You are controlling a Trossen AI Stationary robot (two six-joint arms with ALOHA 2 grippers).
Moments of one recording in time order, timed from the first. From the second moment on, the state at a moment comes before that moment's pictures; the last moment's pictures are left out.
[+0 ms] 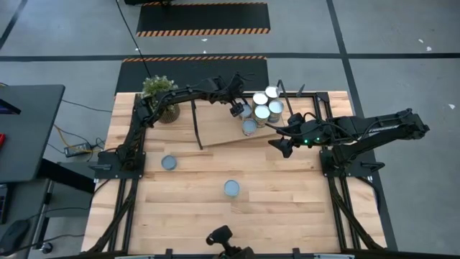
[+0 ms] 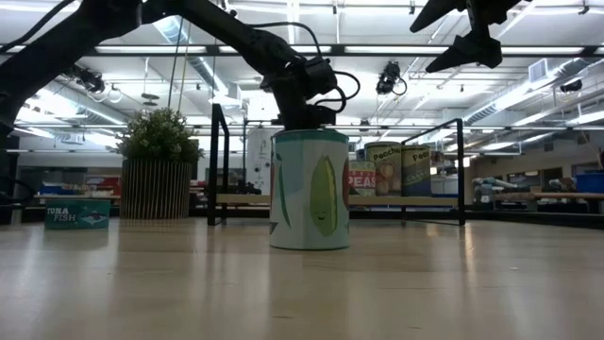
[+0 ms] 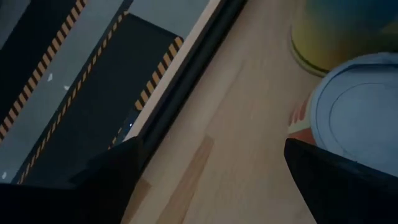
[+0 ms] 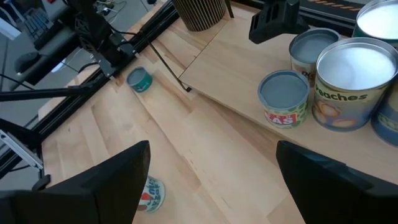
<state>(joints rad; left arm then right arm) 0.49 2.19 1.87 -0.66 -0.26 0.06 0.12 0.94 0.90 -0.57 0.38 0.78</state>
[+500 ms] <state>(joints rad) 0.44 2.11 1.87 -0.90 0.01 0.17 0.12 0.94 0.90 -0.59 0.38 0.76</state>
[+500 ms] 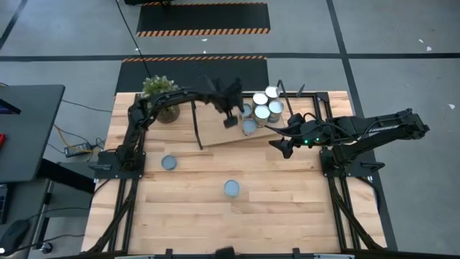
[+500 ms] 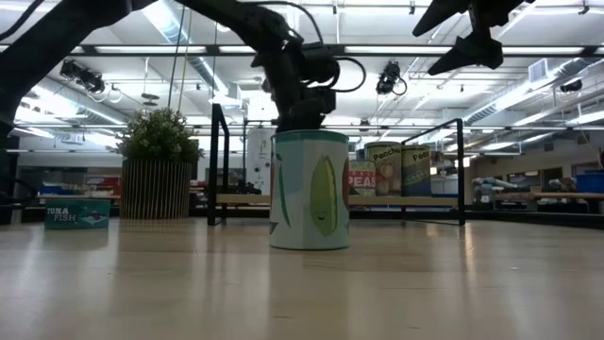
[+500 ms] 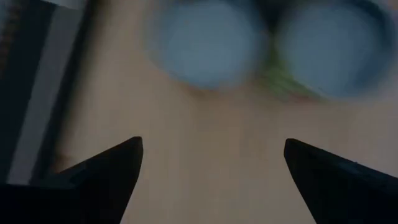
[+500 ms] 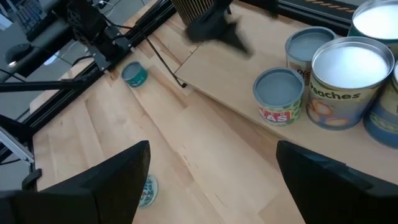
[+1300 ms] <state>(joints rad) 0.24 2.12 1.76 -0.72 -0.35 0.01 0.12 0.94 0.90 -0.57 0.37 0.75</state>
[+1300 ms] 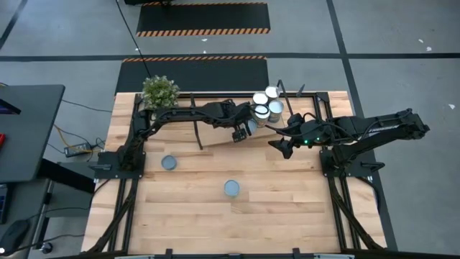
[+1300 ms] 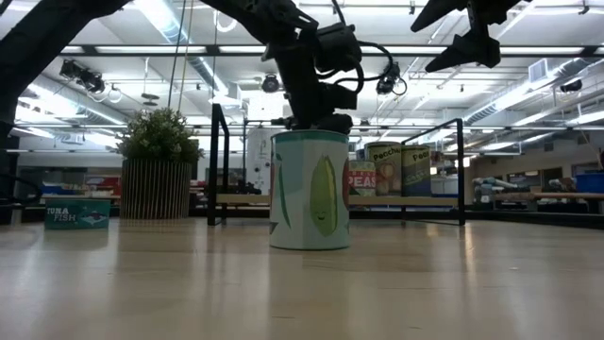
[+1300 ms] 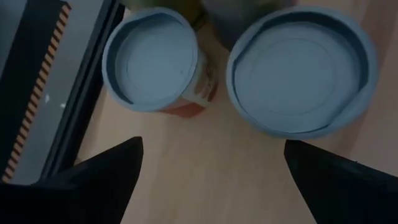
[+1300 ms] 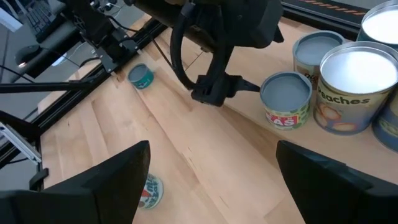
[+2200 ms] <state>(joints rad) 0.21 2.12 1.76 -0.67 -0.39 0.02 0.12 0.94 0.90 -0.57 0.36 0.76</state>
